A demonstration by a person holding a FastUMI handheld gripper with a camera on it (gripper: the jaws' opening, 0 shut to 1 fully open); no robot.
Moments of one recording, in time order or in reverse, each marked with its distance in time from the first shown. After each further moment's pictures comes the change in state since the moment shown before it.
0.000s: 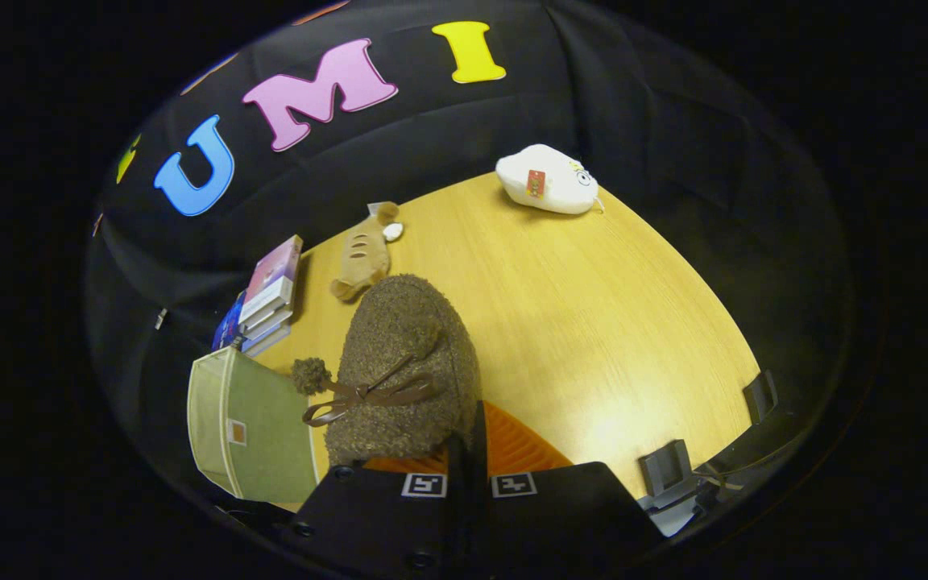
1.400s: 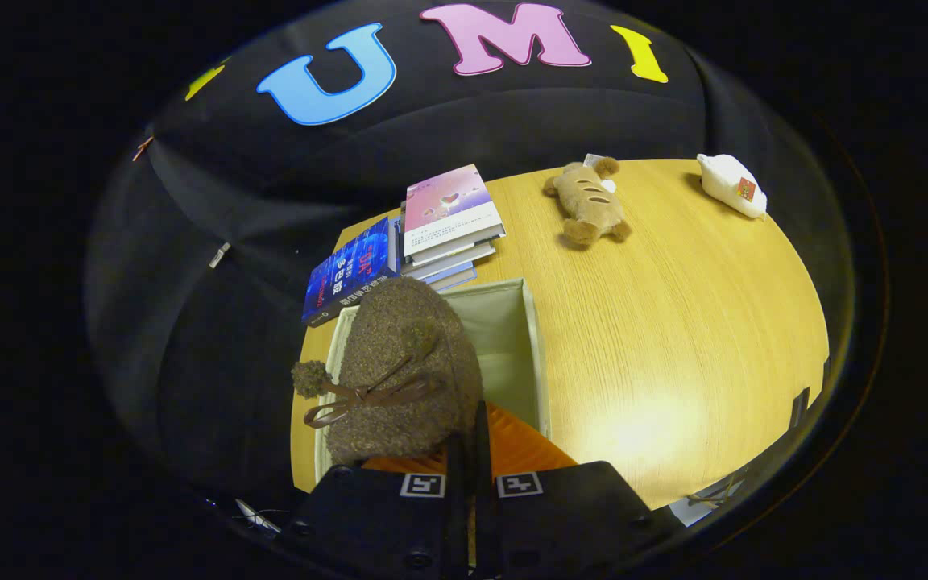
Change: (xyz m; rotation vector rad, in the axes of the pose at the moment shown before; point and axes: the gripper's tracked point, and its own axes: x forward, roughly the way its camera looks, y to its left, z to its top) arm 0.039 0.343 -0.100 -0.142 0.128 0.130
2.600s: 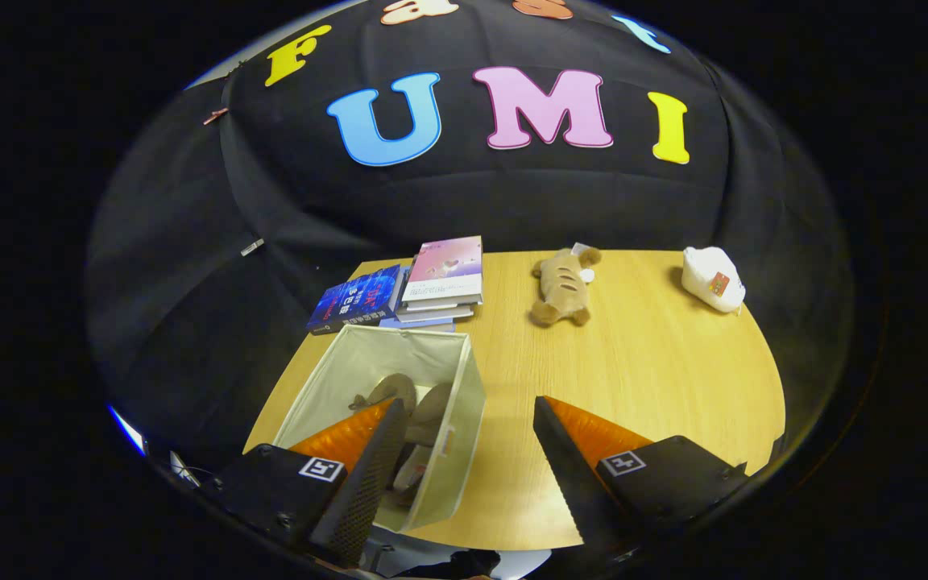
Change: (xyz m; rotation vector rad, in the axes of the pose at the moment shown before) arm -0.102 -0.071 0.045 -0.241 -0.272 0.040
